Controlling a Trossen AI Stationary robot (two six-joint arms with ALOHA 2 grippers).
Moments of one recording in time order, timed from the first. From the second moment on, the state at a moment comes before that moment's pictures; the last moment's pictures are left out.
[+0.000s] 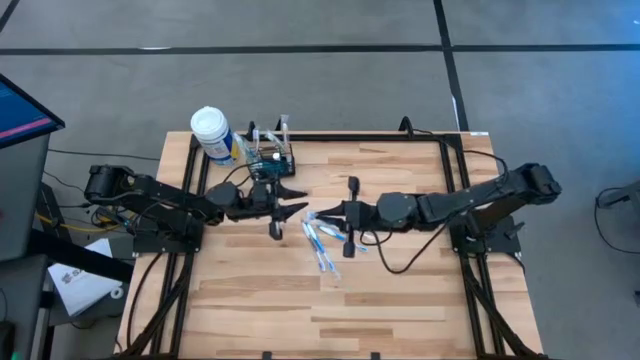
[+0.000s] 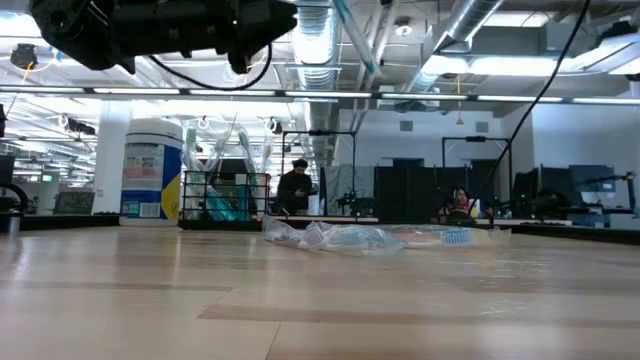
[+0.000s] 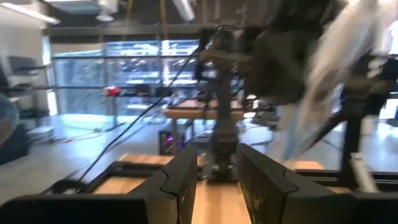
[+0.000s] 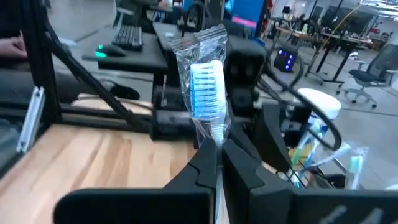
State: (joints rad) left arm -0.01 1.33 0.46 1.09 -0.12 0.02; right arm 0.23 1.46 1.09 0.22 0.34 -0.13
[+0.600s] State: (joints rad) left arm -0.03 1.33 0.46 1.12 -0.03 -0.01; right arm 0.18 1.55 1.09 0.34 0.25 -0.13
